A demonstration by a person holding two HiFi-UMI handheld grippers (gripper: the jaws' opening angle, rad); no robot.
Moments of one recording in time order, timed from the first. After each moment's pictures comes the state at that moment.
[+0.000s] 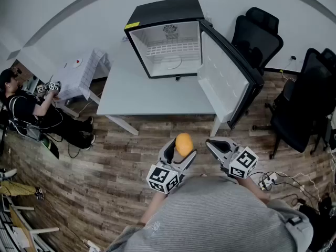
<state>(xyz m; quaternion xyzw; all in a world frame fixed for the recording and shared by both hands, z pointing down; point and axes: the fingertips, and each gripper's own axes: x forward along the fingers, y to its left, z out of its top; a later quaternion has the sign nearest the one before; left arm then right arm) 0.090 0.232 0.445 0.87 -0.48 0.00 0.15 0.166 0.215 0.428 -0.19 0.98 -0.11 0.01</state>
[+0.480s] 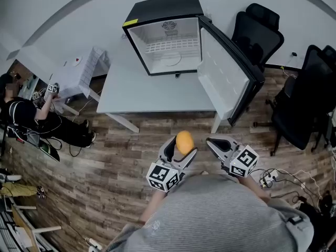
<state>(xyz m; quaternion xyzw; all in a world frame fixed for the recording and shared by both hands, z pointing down) 0.094 0.231 0.446 0.87 -0.47 0.01 0.15 0.169 0.217 0.431 -0.18 0.98 -0.11 0.00</state>
